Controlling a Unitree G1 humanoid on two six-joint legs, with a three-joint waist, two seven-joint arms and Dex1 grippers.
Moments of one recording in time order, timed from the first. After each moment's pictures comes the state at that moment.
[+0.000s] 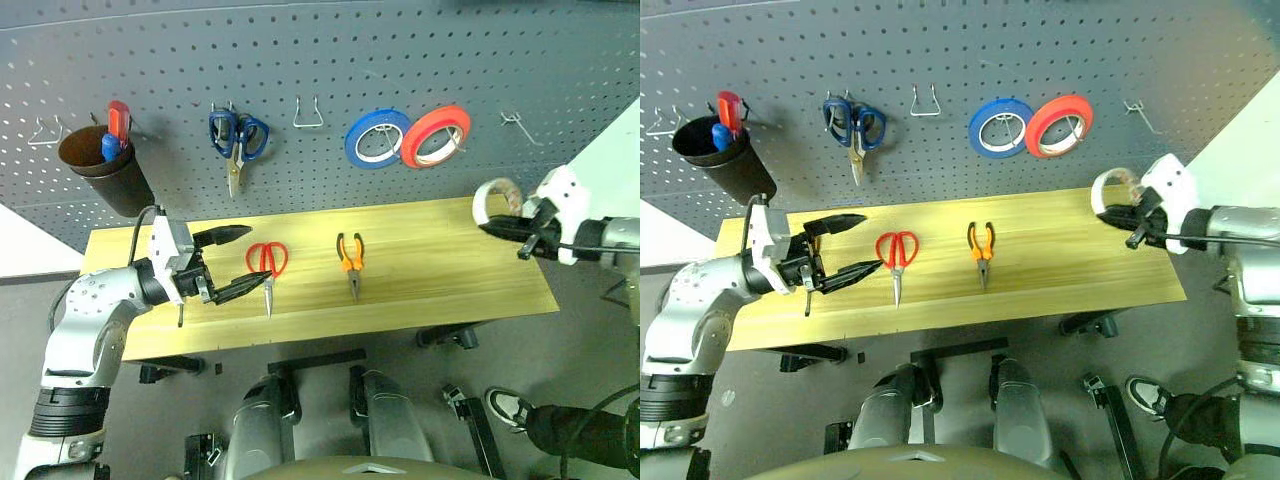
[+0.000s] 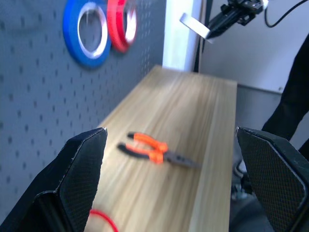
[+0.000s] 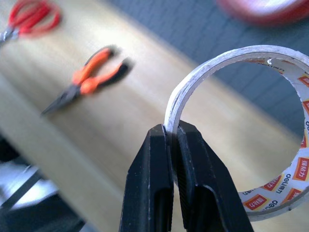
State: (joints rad) left arm -0.19 0.63 0.17 -0.16 -0.54 0.19 -1.11; right arm -0.43 -0.92 -0.24 0.09 0.24 0.52 1.11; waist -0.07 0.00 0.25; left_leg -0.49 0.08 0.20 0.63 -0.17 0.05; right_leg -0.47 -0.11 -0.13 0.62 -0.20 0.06
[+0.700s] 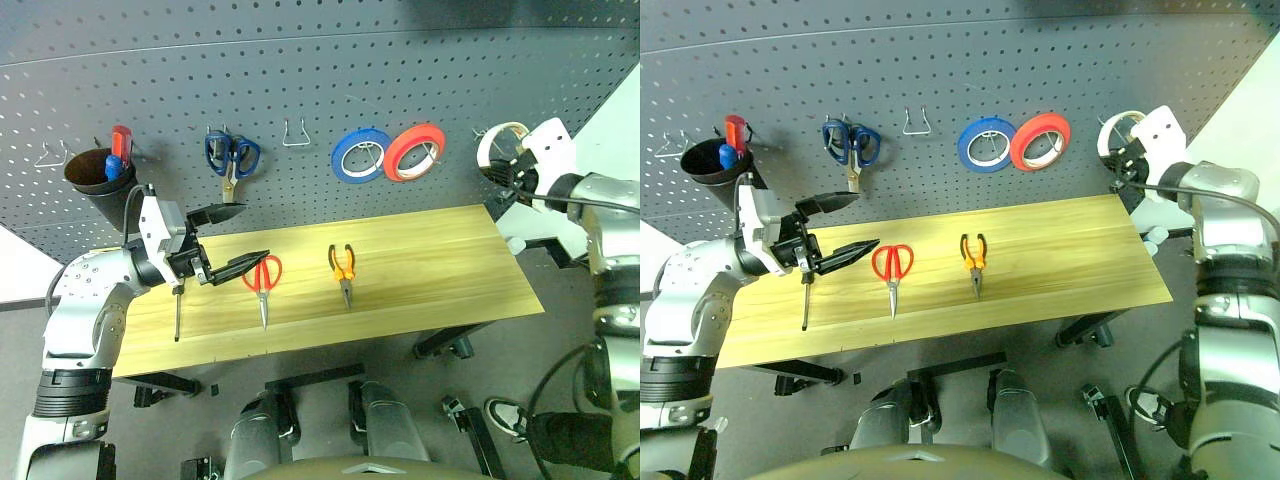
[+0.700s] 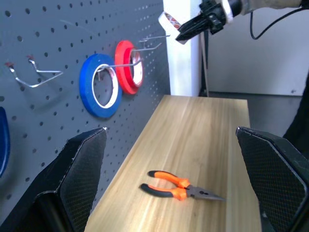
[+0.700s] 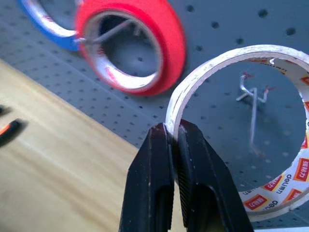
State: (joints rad) left arm -0.27 0.63 0.17 -0.10 -0.51 0.14 -1.10; right arm -0.85 -0.78 -0.06 0.71 0.05 0.14 0.82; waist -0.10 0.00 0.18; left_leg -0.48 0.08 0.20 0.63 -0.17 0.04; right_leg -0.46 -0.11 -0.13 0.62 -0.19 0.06
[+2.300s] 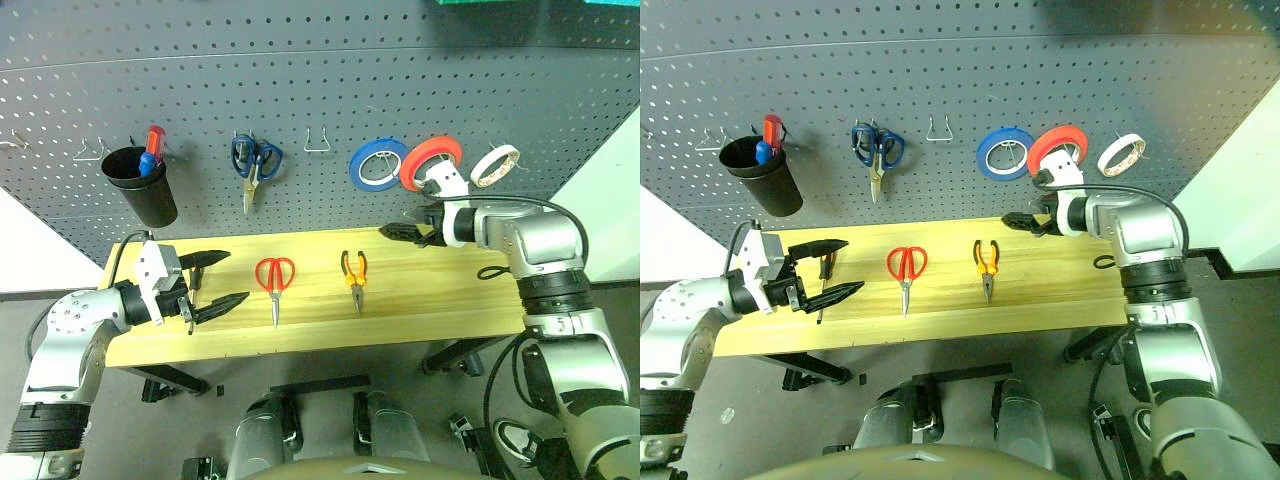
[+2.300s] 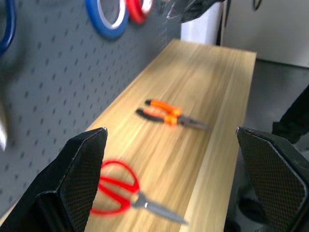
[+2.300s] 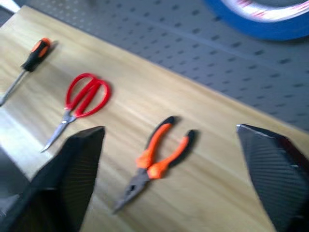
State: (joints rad) left arm -0.10 0.70 0.17 0.00 -0.45 0.10 -1.15; right arm -0.78 -0.52 0.06 0.26 0.22 1.01 0.83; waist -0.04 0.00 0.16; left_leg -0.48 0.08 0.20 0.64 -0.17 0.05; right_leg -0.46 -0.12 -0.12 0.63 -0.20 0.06
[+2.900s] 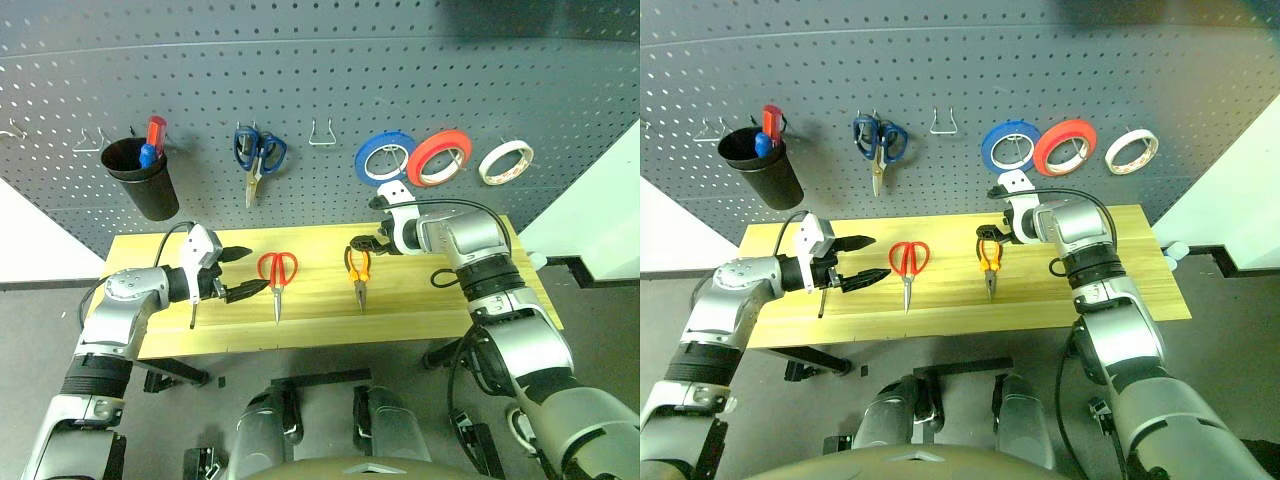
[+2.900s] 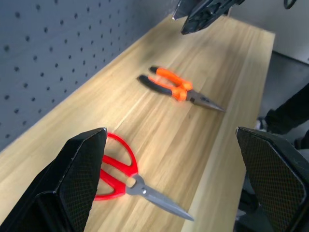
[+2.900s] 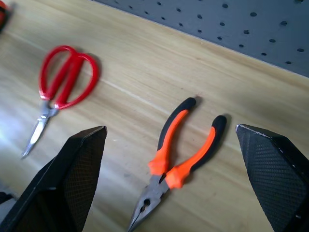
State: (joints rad) left arm -0.37 0.59 -0.02 0.25 -0.31 0.23 -1.05; right arm -0.92 -0.31 0.14 0.64 0.13 0.92 0.60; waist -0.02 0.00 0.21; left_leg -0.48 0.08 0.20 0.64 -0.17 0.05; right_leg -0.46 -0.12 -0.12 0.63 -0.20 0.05
